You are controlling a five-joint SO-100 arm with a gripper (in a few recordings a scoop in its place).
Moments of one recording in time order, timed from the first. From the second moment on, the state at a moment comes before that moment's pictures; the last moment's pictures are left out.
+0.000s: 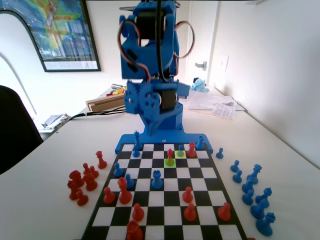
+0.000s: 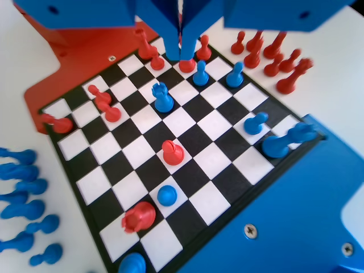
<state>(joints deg) 7.7 109.2 130.9 53.2 -59.5</state>
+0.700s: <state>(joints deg) 2.6 100.4 131.6 49.4 -51.3</state>
